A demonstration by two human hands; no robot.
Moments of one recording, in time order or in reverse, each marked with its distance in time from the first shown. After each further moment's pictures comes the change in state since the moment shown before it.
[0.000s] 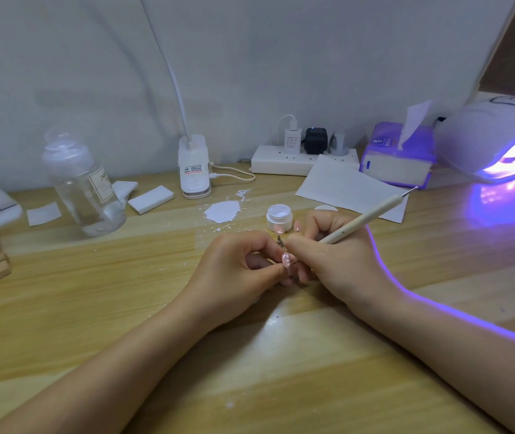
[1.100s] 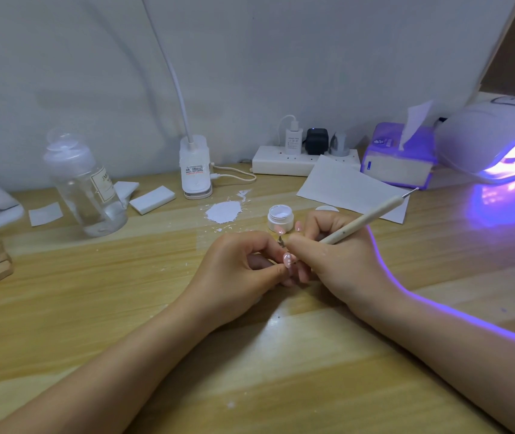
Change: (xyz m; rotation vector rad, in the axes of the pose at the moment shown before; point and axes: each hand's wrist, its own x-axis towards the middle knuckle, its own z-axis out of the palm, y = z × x) left_hand -0.001 0.001 0.001 0.007 -0.007 0.005; right_hand -0.001 0.001 -0.001 0.011 -0.010 -0.006
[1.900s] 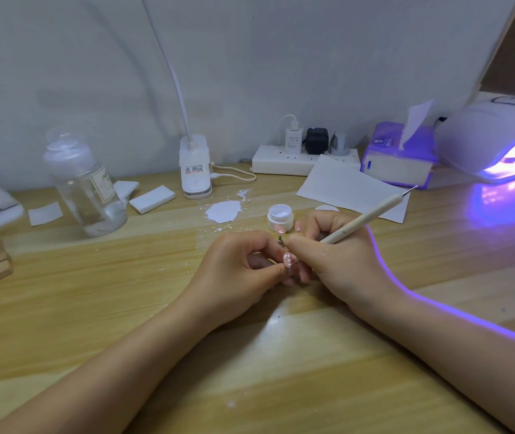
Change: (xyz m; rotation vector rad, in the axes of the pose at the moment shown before) left_hand 0.000 0.001 0.000 -0.012 0.001 -0.012; right_hand 0.000 0.000 0.000 -0.009 -0.005 0.004
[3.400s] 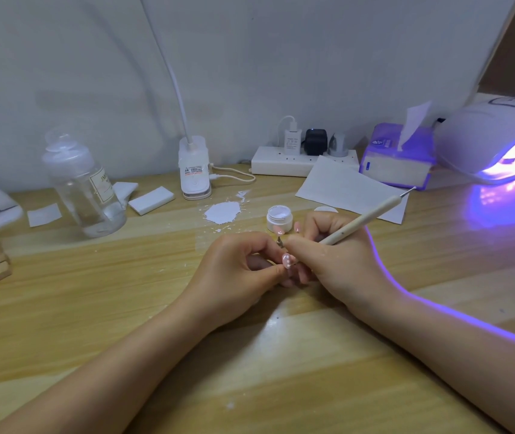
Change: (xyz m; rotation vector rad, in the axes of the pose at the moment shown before) left_hand 0.001 0.001 0.001 -0.008 0.022 -0.015; right_hand 0.000 0.000 0.000 -0.008 0.007 -0.006
